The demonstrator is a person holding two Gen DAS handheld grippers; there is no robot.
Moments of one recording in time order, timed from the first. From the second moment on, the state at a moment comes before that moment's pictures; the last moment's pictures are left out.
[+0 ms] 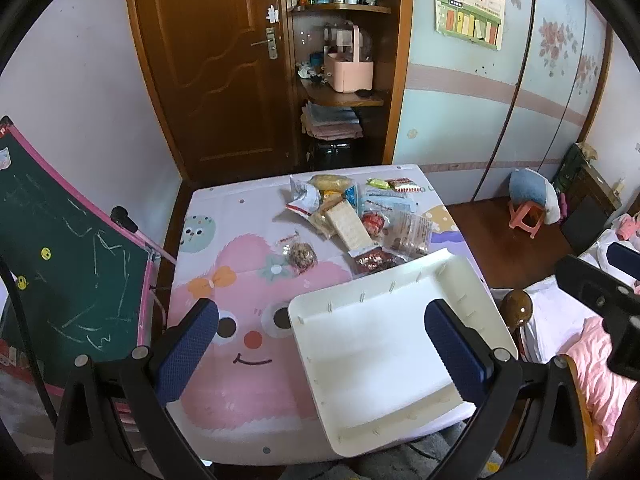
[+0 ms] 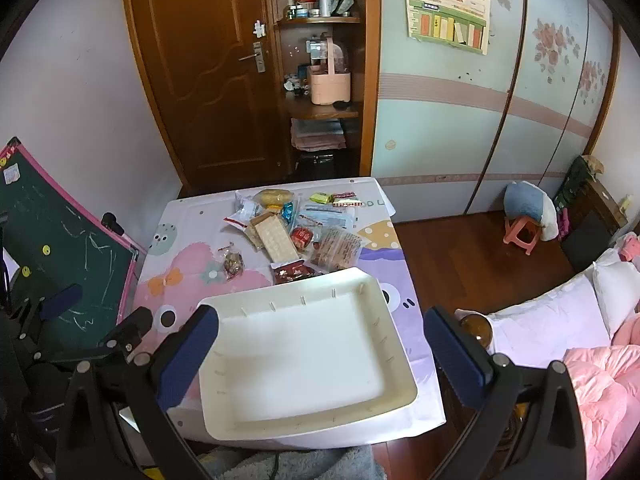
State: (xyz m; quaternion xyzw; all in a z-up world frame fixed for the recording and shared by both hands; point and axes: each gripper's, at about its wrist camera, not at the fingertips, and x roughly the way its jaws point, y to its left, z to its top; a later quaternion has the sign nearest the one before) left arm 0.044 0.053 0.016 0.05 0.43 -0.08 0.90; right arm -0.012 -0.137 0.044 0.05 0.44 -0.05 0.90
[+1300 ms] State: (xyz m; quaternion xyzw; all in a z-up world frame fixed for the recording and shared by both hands) left arm 0.334 0.068 -0.254 -0.05 0.64 0.10 0.76; right arm 0.291 -0.229 -0.255 0.15 0.66 -0.01 0.73
